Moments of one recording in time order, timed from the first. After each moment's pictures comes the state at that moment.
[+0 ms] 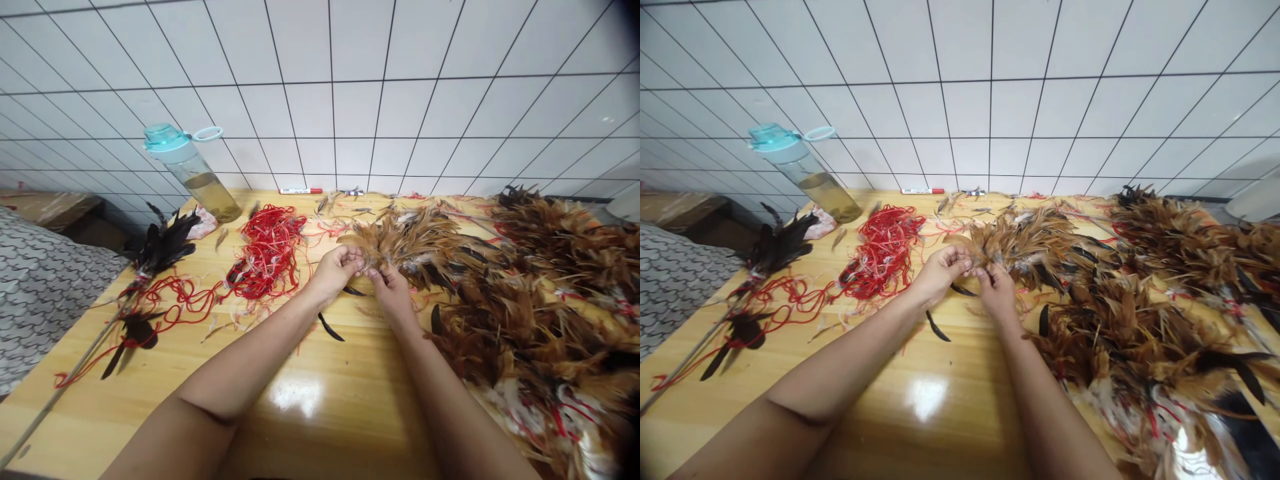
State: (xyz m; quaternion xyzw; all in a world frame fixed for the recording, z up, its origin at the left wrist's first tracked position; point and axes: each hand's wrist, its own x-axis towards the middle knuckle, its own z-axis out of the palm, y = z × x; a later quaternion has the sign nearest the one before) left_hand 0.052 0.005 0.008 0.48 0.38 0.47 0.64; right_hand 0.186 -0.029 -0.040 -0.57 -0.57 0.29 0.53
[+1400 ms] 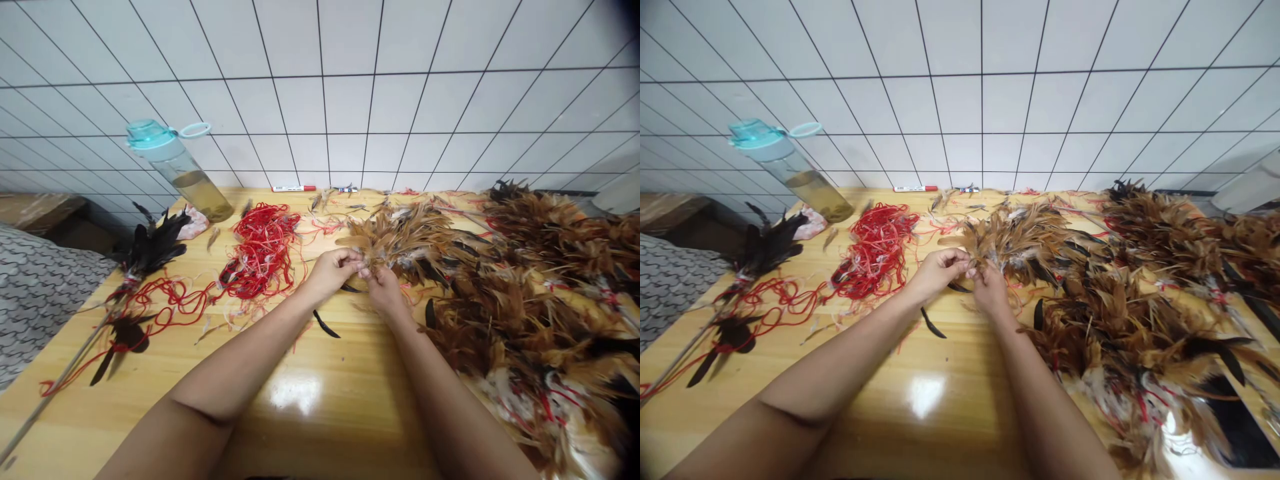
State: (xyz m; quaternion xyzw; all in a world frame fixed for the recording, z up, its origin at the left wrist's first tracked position) left_hand 0.047 0.003 0.003 0.59 0.38 0.39 0.60; right_hand 0.187 -0.026 -0.040 -0.56 -0.63 0.27 0.47
